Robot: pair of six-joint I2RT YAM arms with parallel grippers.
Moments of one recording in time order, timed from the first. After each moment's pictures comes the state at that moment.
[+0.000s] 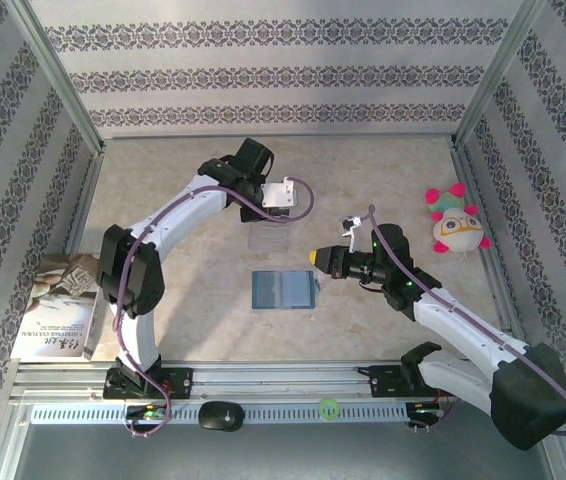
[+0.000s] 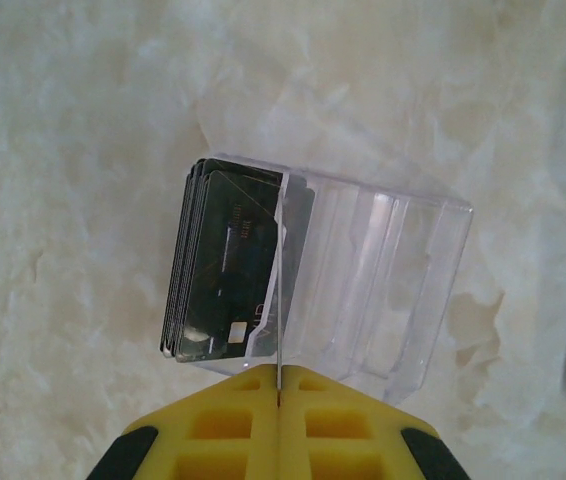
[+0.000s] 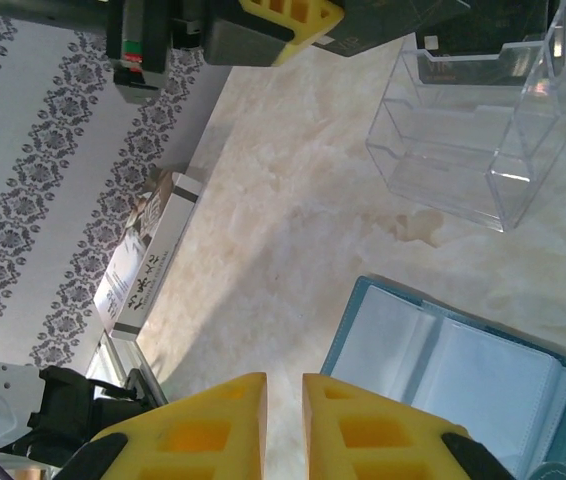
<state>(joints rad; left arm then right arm) -0.51 1.93 1.74 -0.88 0.09 0.97 0.45 1.02 0.50 0.08 -0.61 0.68</state>
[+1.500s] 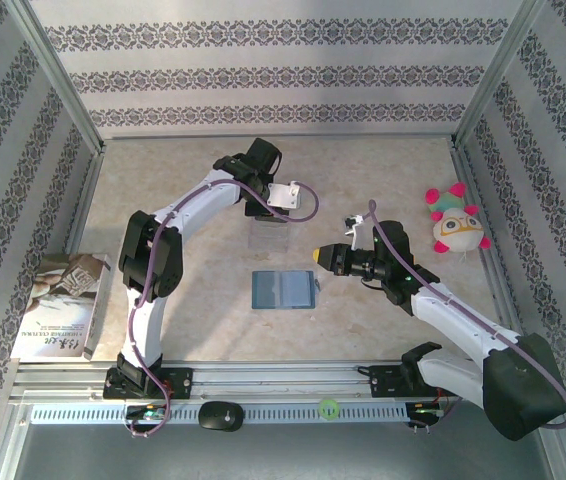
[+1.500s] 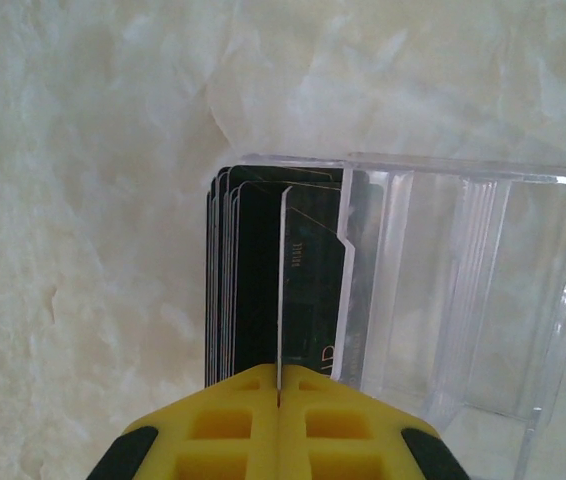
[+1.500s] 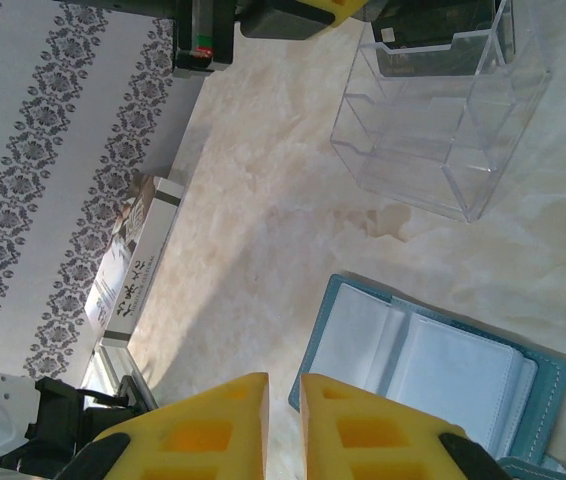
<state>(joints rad) -0.49 2.08 1.82 -0.84 0.05 1.12 0.39 1.08 0.50 0.09 -0.64 0.68</state>
